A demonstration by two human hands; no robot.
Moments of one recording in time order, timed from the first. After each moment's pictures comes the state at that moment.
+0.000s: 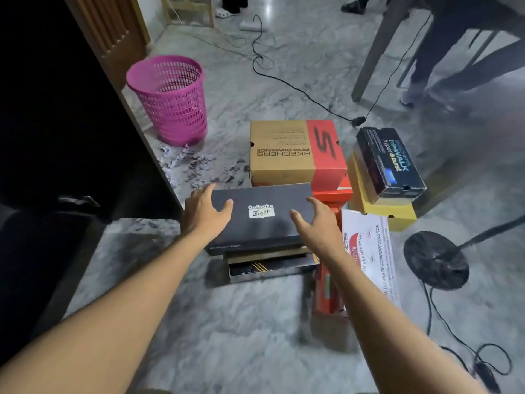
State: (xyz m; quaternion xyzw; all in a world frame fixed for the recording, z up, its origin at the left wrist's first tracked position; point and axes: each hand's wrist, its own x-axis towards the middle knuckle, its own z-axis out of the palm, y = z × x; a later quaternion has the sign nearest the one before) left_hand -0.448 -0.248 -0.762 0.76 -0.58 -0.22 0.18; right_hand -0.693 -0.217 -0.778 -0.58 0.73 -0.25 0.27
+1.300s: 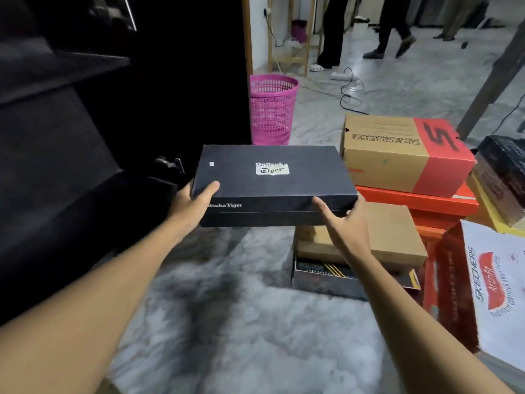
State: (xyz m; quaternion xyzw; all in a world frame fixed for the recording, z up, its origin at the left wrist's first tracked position) left_hand -0.291 -0.146 -0.879 0.73 -0.40 -0.29 0.47; right_hand -0.581 -0.204 -0.926 -0.56 0.52 -0.52 0.37
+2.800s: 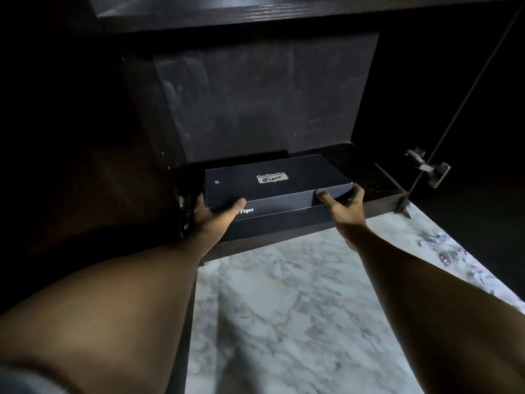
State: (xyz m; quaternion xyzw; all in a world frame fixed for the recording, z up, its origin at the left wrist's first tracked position) left_hand -0.025 0.060 -1.013 0.82 0.02 0.02 0.58; right_hand -0.096 -0.199 -1.032 -0.68 0.24 -0.23 0.66
